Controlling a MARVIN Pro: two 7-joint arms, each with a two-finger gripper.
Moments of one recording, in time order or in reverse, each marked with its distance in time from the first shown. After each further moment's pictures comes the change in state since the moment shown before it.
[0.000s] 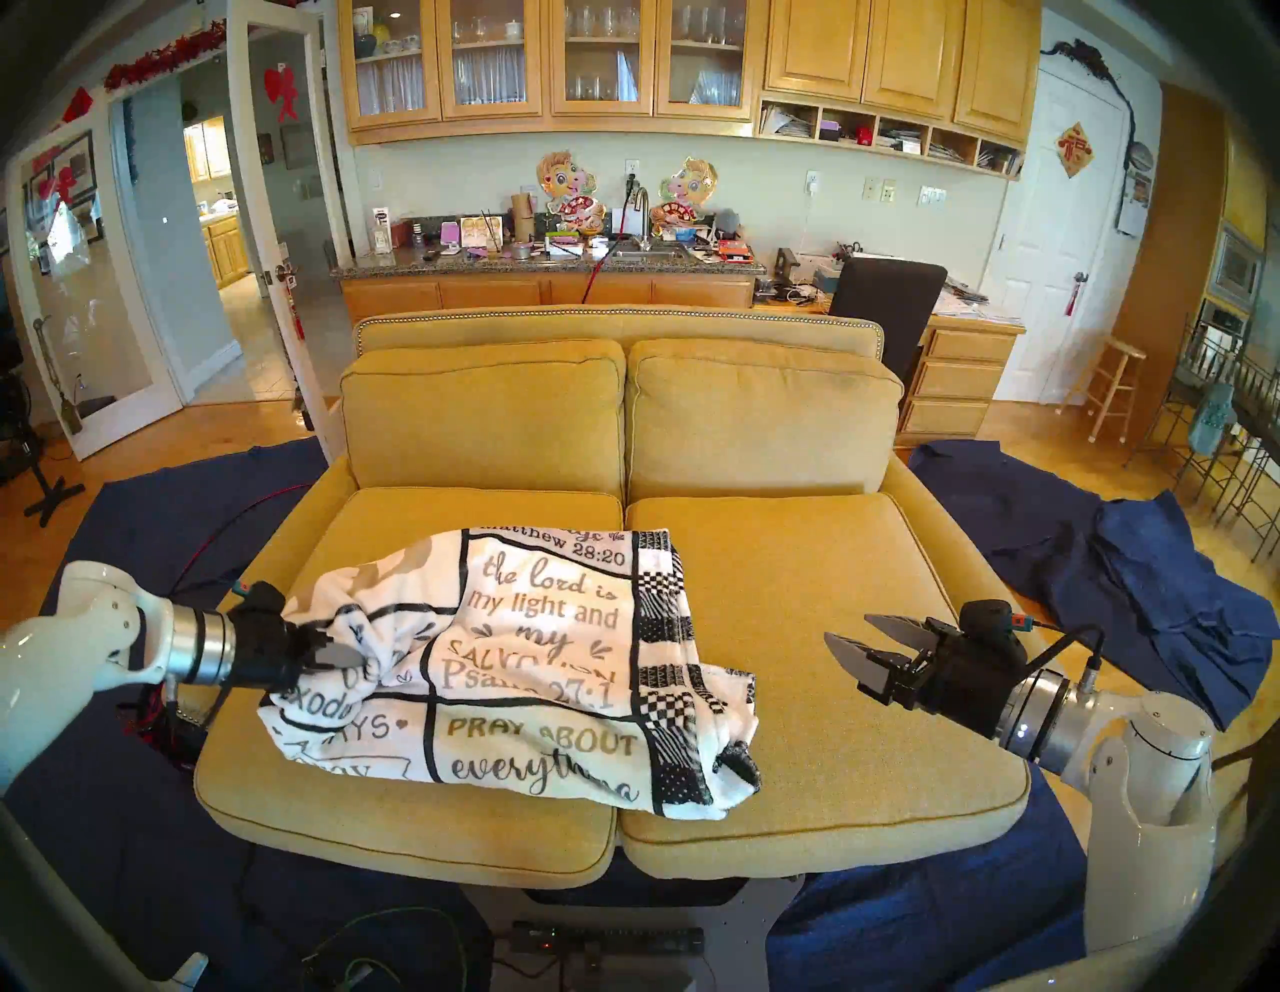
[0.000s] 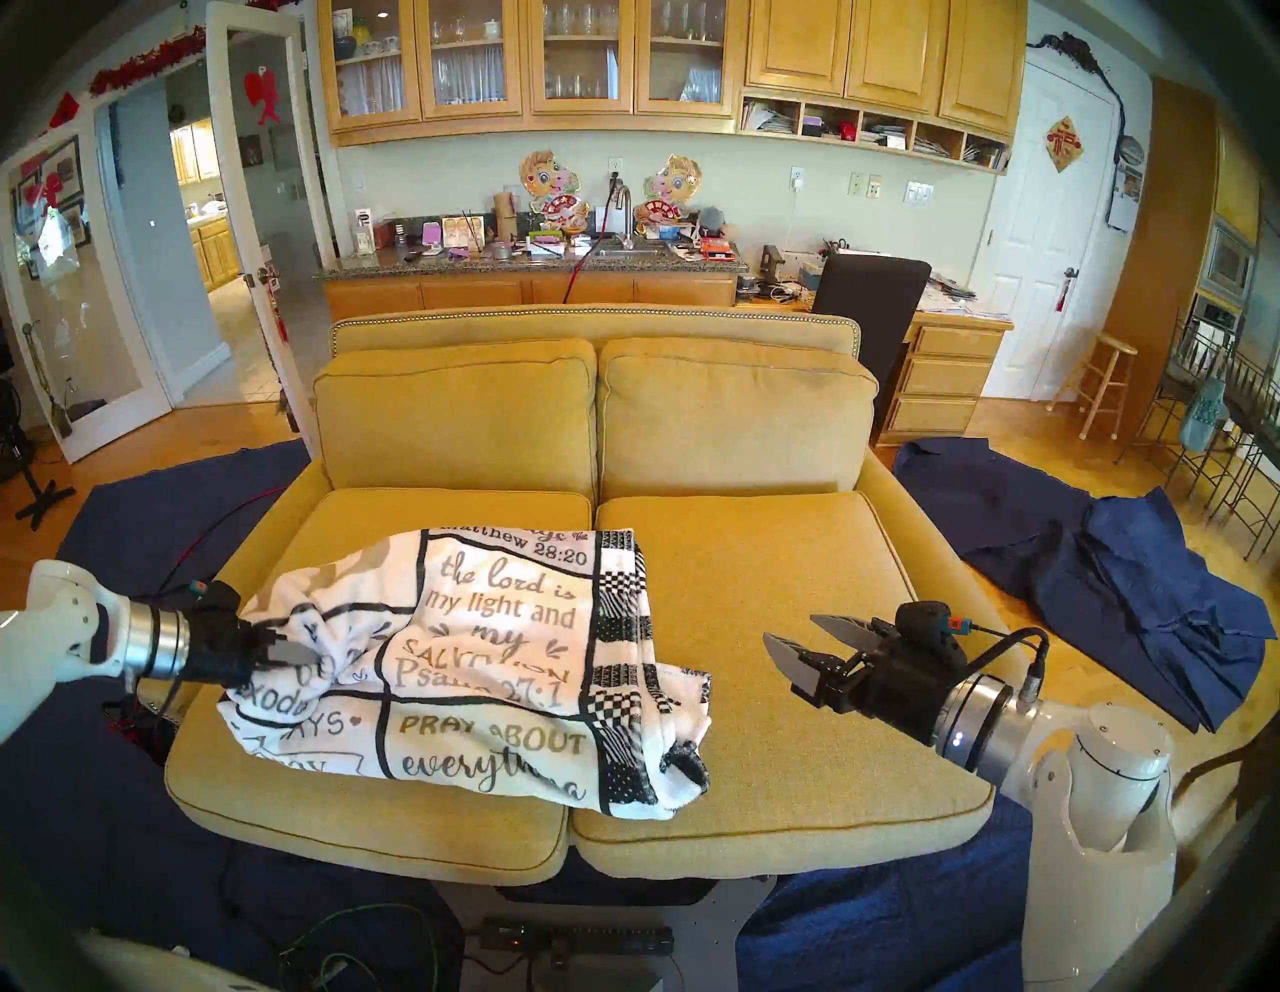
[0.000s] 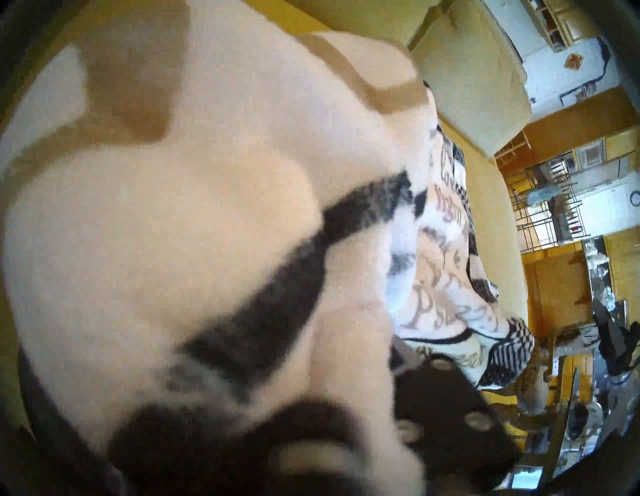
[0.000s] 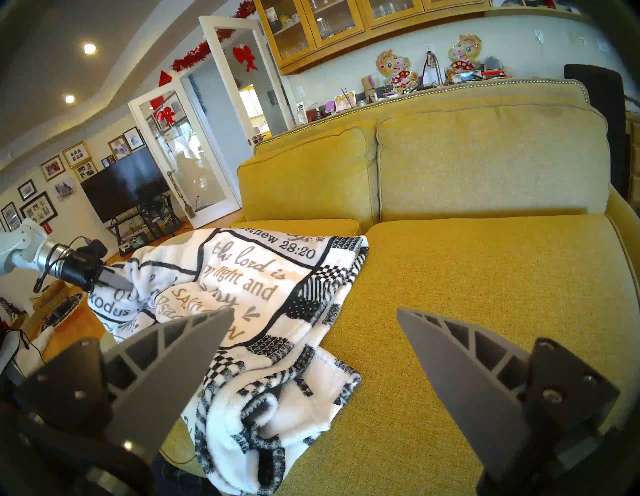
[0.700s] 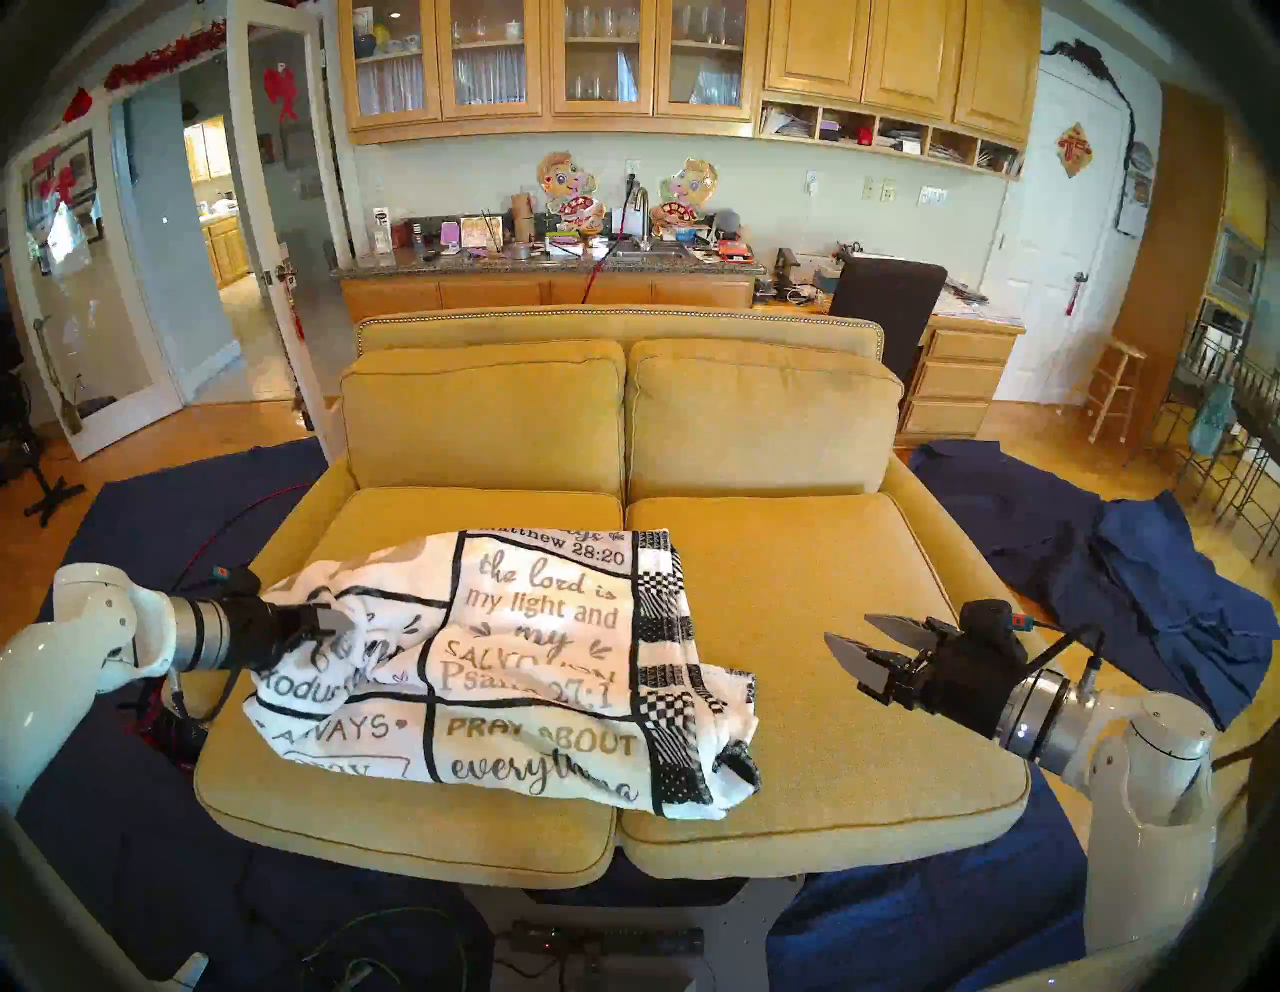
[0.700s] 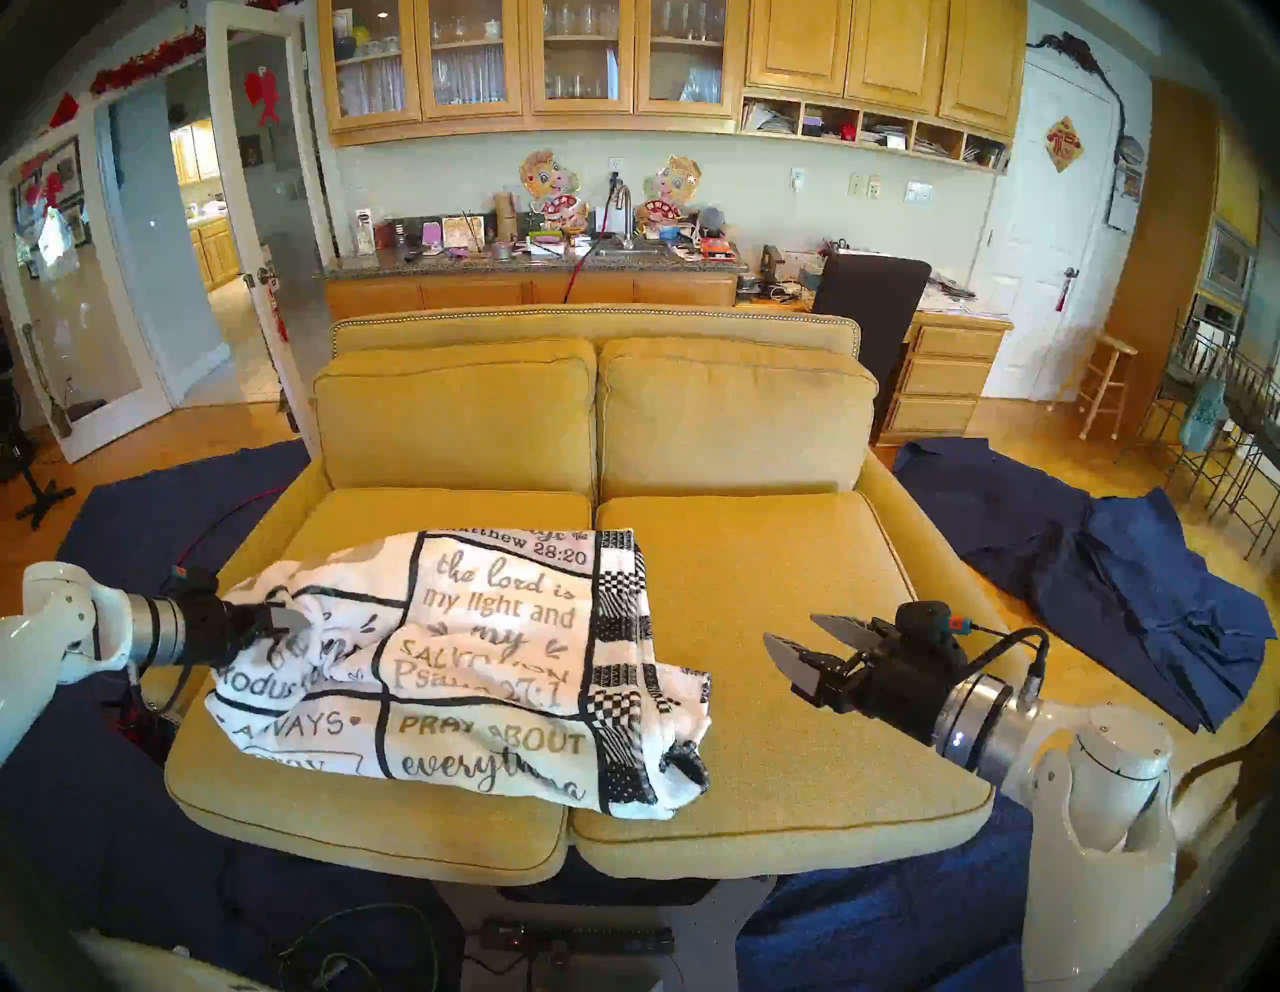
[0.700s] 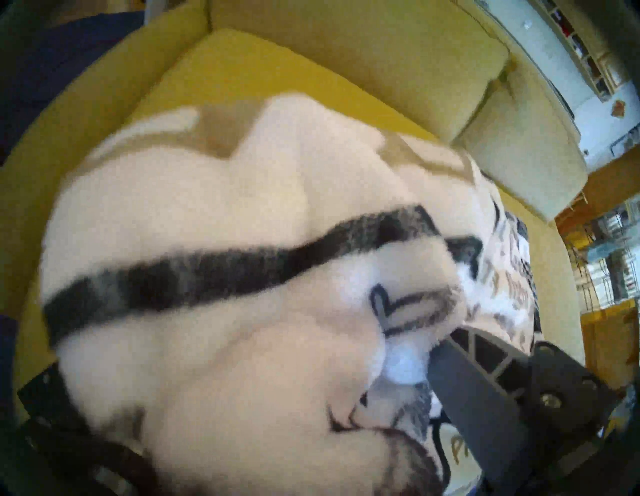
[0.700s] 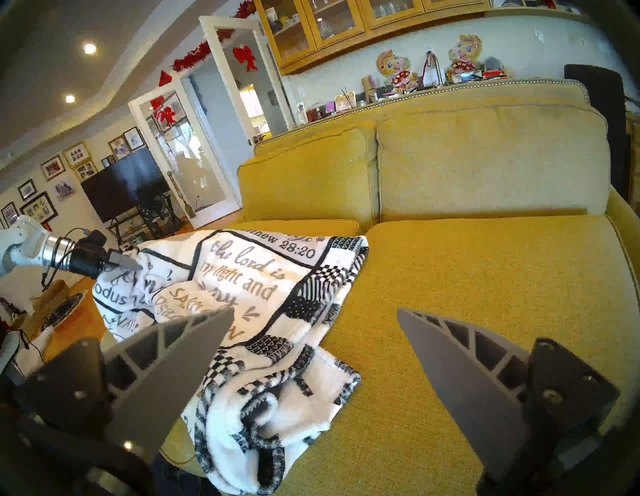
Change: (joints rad) left arm -0.025 -0.065 -0.123 -0.004 -0.033 -0.084 0.289; right arm 0.000 0.000 0.000 0.000 0.000 0.000 0.000
